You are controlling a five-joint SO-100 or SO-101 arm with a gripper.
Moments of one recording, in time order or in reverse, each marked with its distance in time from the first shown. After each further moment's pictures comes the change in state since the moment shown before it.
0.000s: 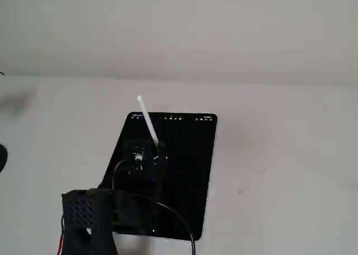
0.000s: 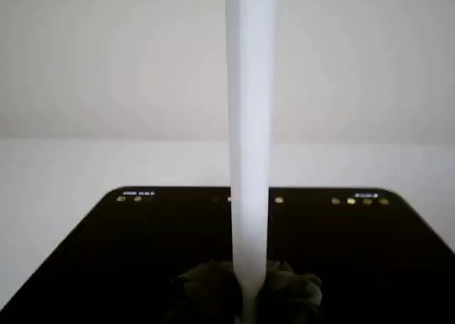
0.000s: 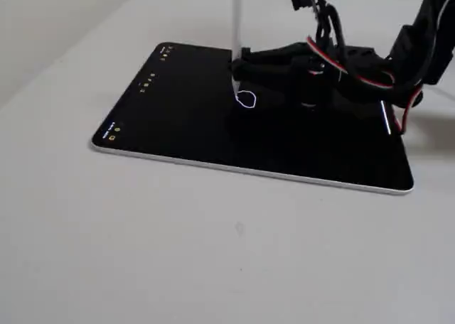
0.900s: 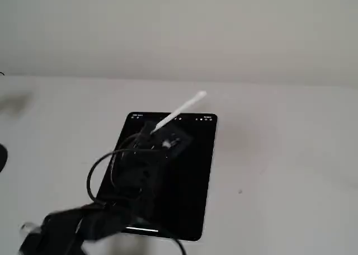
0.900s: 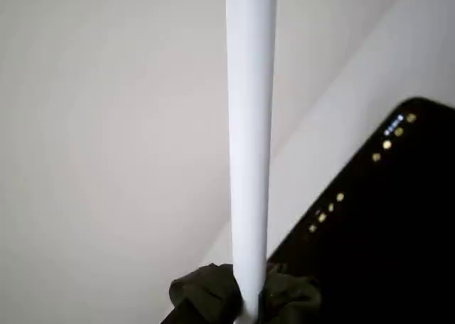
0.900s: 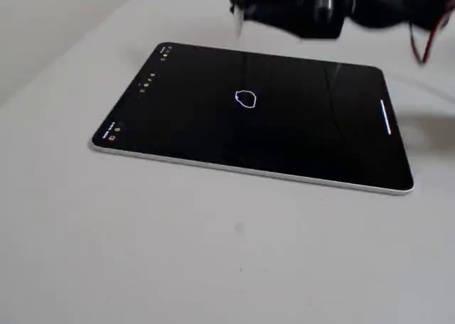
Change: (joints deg) arm 5.5 47.4 11.0 43.2 60.1
